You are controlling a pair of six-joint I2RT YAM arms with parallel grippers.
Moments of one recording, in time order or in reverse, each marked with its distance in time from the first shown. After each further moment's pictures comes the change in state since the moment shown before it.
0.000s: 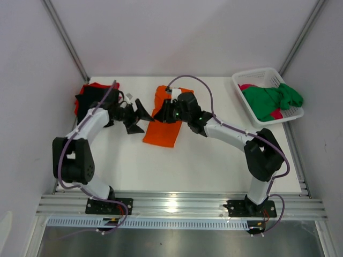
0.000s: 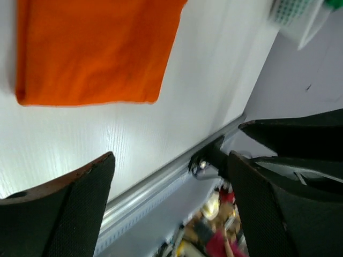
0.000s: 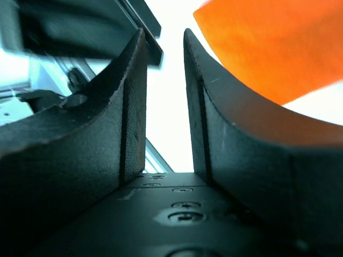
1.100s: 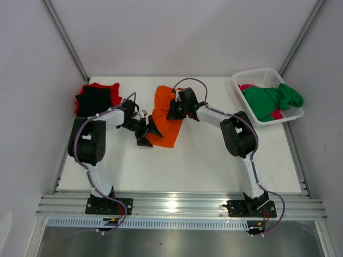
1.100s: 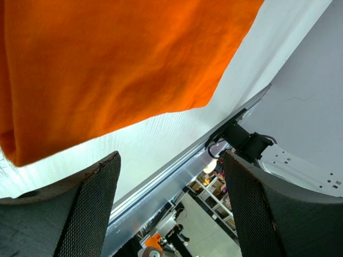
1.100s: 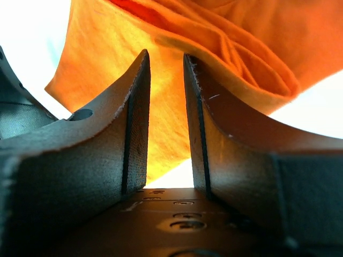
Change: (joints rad) left arm -0.063 0.249 -0.032 0.038 0.043 0.063; right arm -0.174 0.444 0.337 -0.201 -0.027 -0.147
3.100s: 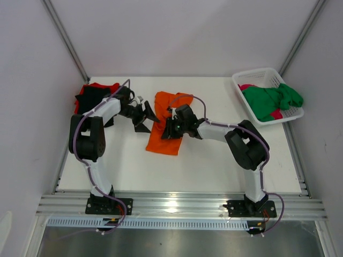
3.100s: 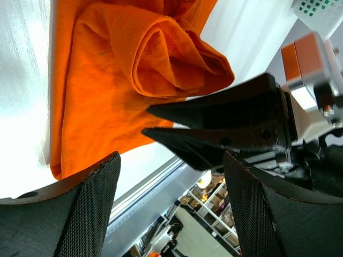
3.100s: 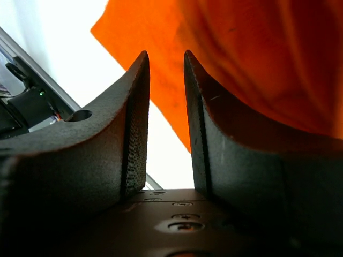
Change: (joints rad) left arm 0.059 0.060 0.246 -0.117 0.003 0.001; right arm 0.128 -0.249 -0.395 0.143 -0.088 0.154
